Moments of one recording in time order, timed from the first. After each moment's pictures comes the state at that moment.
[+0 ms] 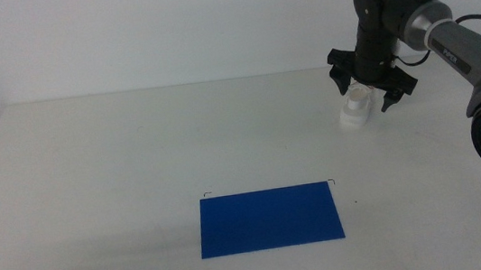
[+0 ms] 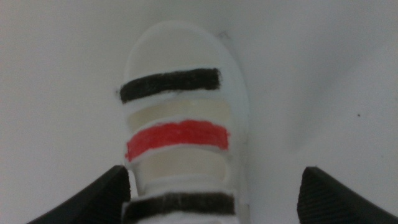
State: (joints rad) left arm -0.03 -0.01 0.03 -0.07 0.11 0.08; right arm 0.21 2.53 -2.43 -0.12 1.23 1.00
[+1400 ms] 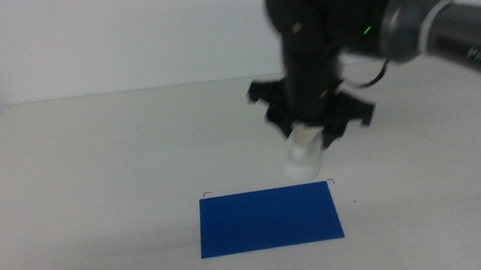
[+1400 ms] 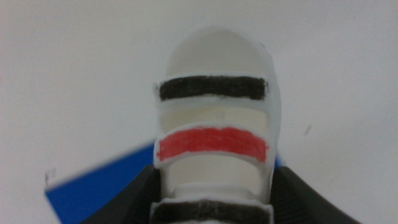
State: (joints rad) left arm -0.03 -0.01 0.03 -0.07 0.11 0.08; right arm 0.62 1.99 -1.82 -0.21 1.23 1.16
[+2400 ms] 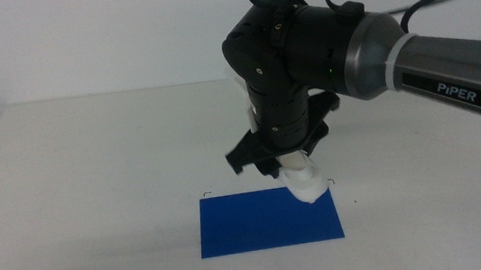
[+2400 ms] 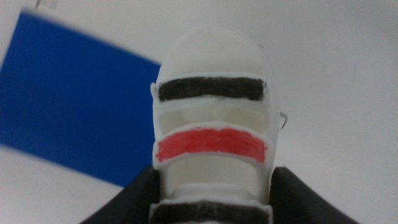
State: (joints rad) left arm -0.03 -0.01 0.03 -0.07 0.11 0.08; right arm 0.74 2.01 -1.79 -0.25 1.23 0.45
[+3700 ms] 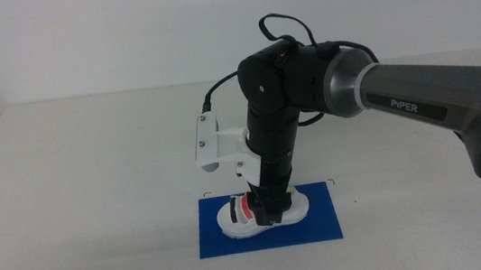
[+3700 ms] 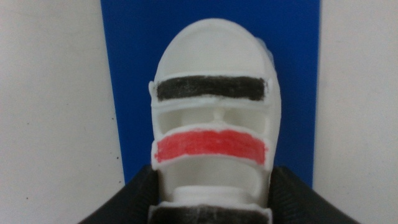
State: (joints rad) left arm -0.03 -0.01 0.03 -0.07 0.11 0.08; right arm 0.66 2.16 -1.79 0.12 1.11 -0.87
